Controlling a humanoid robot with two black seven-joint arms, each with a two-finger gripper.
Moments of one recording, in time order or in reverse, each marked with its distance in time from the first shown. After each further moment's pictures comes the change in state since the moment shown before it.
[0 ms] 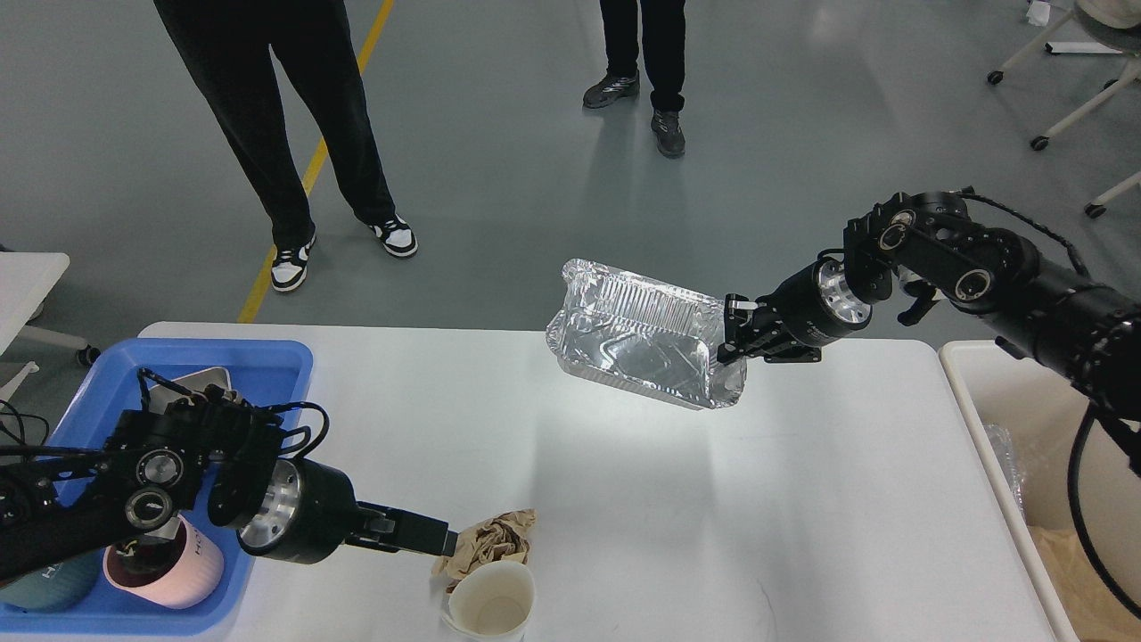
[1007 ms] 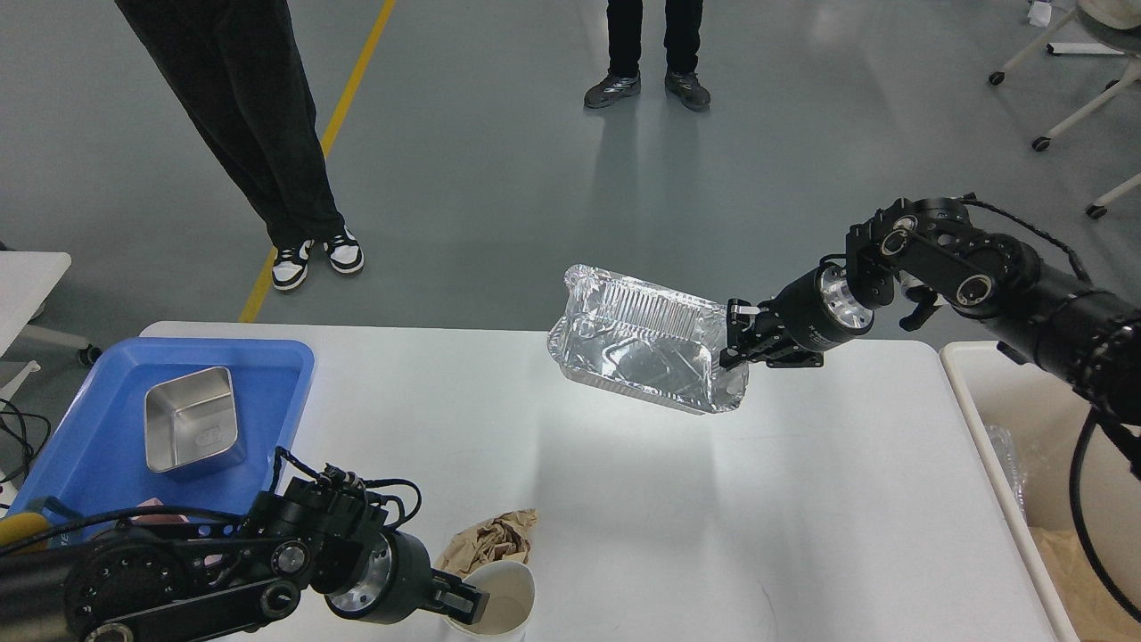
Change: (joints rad) left arm 0.111 -0.260 0.054 0.135 0.246 0.054 0.091; right arm -0.006 -0.004 0.002 0.002 -0.002 -0.002 0.000
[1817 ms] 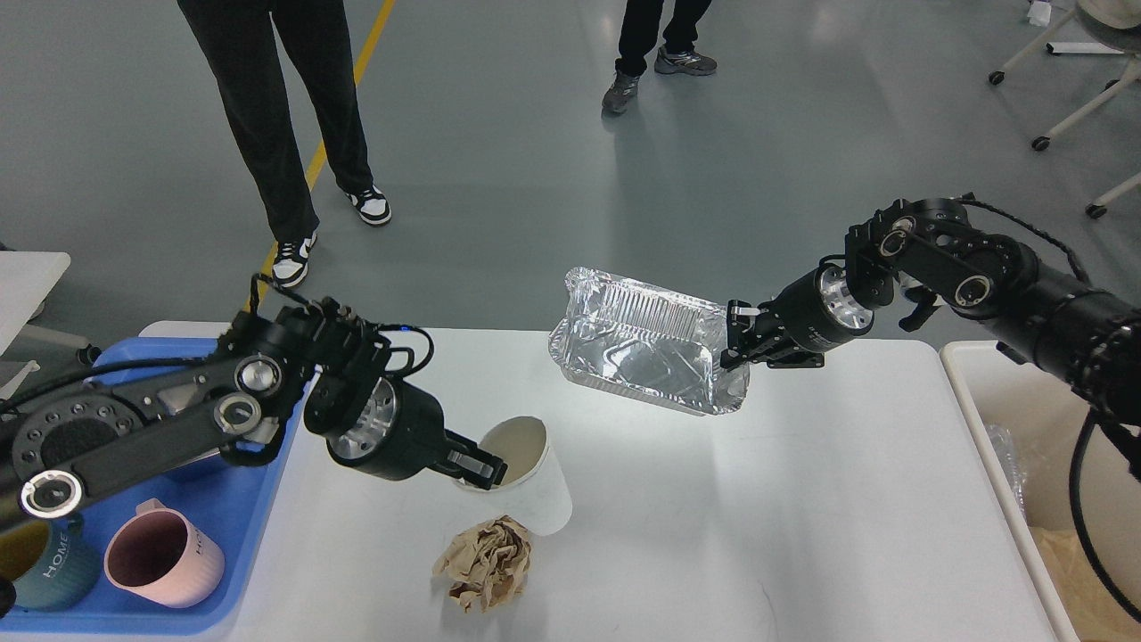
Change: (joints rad) left arm -0.238 0.017 -0.391 -0.031 -0.216 -0.406 0.054; right arm -0.001 0.003 -0.001 -0.002 -0.009 0.000 0.000
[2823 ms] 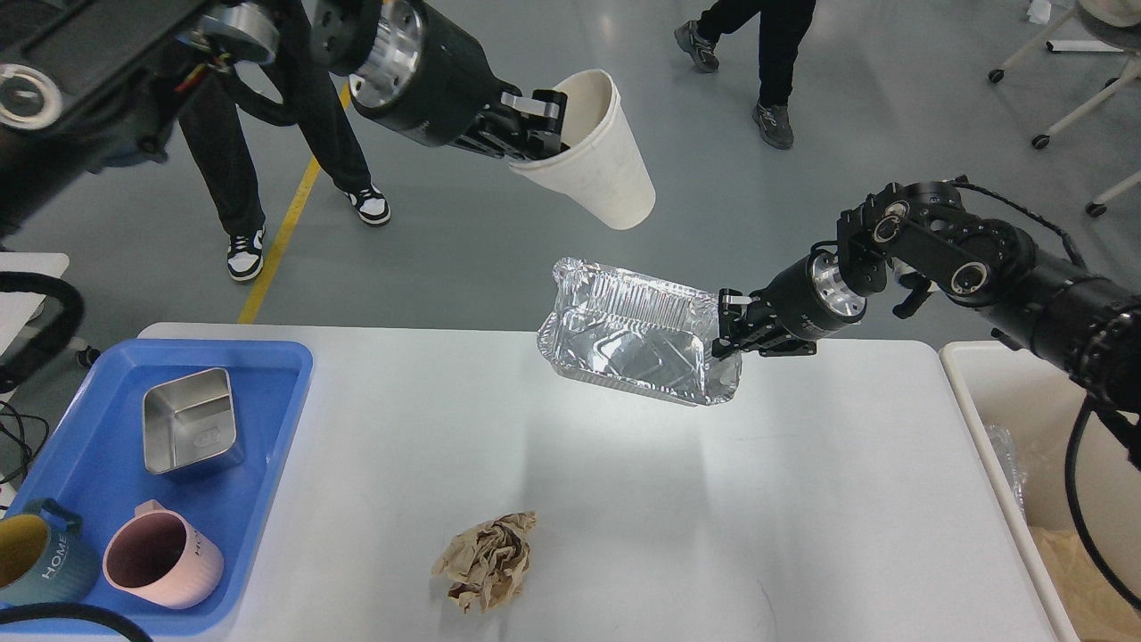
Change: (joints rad) left arm -0.522 -0.303 0.007 0.689 -0.172 -0.033 -0.016; right arm 0.039 0.002 -0.003 0.023 0.000 0.005 -0.002
